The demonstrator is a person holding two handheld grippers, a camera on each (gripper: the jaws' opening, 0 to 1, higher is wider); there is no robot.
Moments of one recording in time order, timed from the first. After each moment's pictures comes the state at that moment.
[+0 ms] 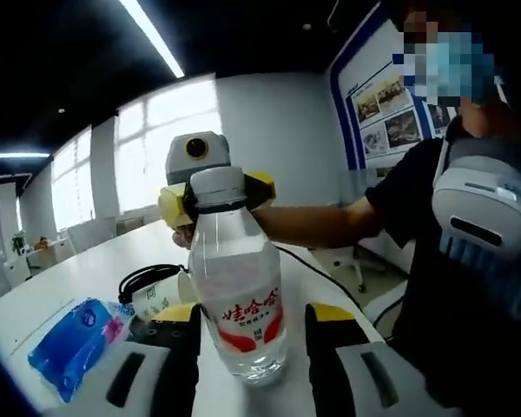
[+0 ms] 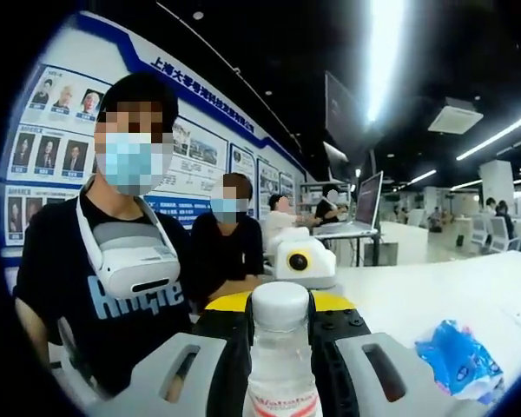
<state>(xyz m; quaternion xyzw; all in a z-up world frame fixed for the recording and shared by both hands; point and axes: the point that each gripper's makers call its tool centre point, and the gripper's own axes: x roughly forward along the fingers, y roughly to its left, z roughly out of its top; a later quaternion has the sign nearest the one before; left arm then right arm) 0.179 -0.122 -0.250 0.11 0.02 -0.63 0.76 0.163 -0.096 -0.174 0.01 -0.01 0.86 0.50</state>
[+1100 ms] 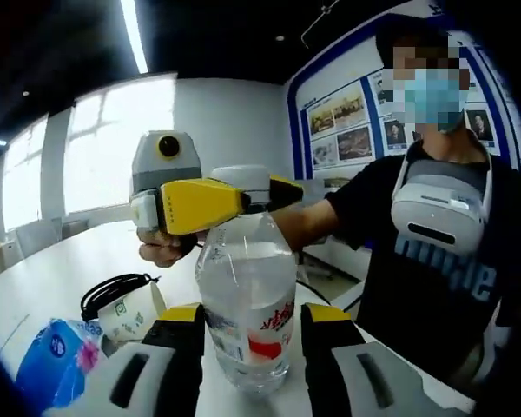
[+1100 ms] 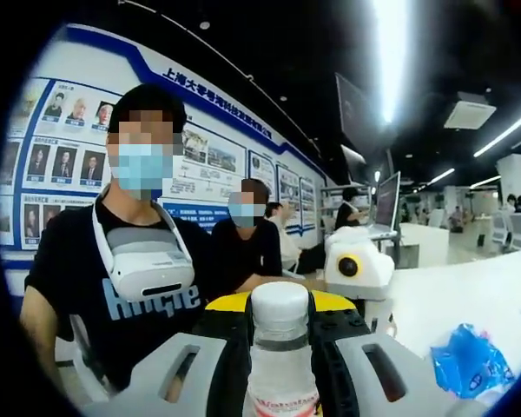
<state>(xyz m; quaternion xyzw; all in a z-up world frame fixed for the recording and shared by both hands) 0.181 -0.136 -0.249 0.09 0.02 -0.75 0.65 0.162 -0.098 -0.173 0.03 -0.01 0.89 0.45</state>
